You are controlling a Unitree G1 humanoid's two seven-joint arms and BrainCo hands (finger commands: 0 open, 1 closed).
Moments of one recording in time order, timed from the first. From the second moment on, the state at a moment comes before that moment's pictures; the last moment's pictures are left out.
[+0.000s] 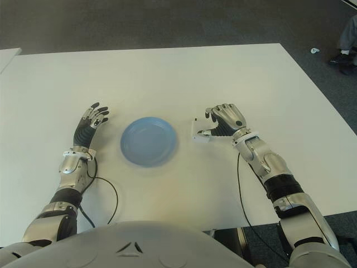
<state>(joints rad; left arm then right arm) -0.16 0.17 0.21 0.86 -0.16 -0.64 -0.31 -0.25 -0.68 0.34 0.38 -0.85 -0.37 -0.27</state>
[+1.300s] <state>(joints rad) -0.14 0.17 0.20 0.84 -0.17 -0.64 -0.32 -0.24 -0.76 0.35 0.20 -0.83 -0.34 0.23</state>
